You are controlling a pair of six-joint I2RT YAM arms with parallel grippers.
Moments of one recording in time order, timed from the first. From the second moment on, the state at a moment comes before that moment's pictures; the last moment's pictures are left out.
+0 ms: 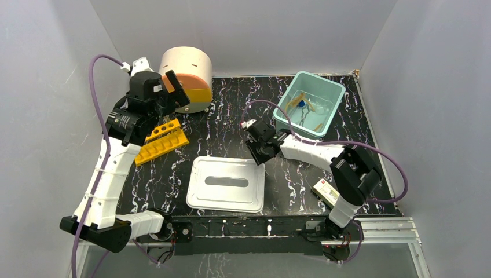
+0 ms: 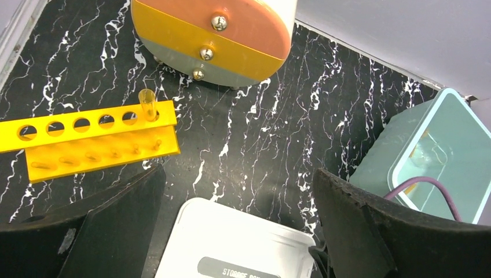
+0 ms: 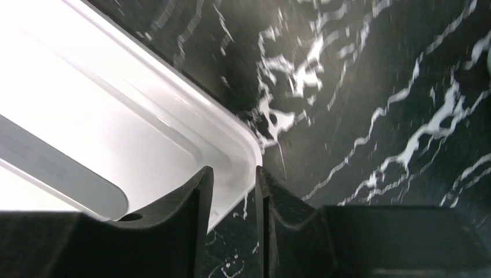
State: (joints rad) left arm -0.35 1.20 1.61 -0.92 -0.38 -0.55; right arm 0.85 1.67 1.09 -0.49 0.09 0.20
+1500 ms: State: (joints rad) left arm -0.35 1.27 1.71 -0.94 -0.33 -0.60; right arm 0.89 1.99 1.39 -0.42 -0.15 -0.17
